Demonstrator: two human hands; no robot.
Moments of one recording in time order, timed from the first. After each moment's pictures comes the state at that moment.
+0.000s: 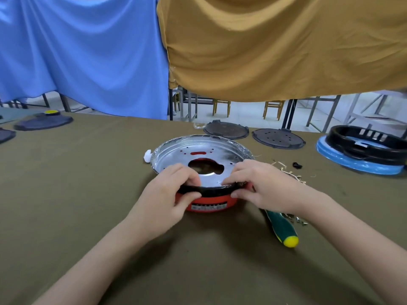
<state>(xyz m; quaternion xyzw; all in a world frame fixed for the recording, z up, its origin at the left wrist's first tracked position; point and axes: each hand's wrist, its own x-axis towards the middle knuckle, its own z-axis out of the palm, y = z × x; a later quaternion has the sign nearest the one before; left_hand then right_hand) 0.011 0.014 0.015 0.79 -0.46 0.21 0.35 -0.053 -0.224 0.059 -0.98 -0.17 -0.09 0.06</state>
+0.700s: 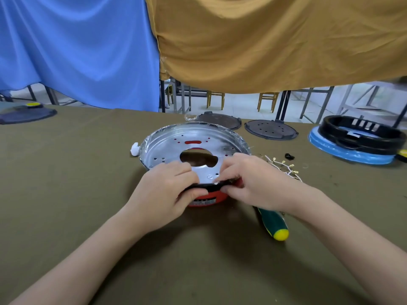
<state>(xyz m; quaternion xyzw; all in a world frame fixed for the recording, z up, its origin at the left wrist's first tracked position) 0.026 -0.012 0.006 0.76 -0.52 0.33 0.21 -0.058 -0.220 0.054 -0.97 -0.18 -0.11 0.10</state>
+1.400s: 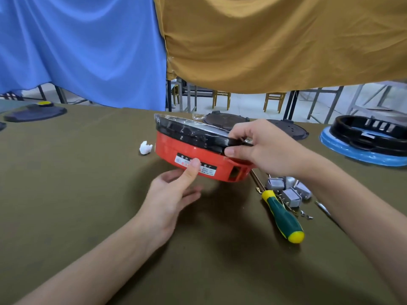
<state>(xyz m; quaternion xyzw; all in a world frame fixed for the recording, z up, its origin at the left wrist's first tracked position) 0.007 -0.023 -0.002 0.60 -0.08 -0.14 0.78 -0.035 -0.217 0.092 -0.94 -0.12 -0.13 0.28</state>
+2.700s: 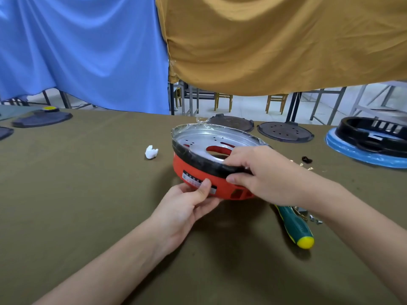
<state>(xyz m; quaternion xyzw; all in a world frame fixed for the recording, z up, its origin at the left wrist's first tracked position) 0.006 -0.022 -0.002 0.51 -0.10 -0.27 0.81 -0.051 -0.195 0.077 -0.97 -0.13 -0.08 0.17</state>
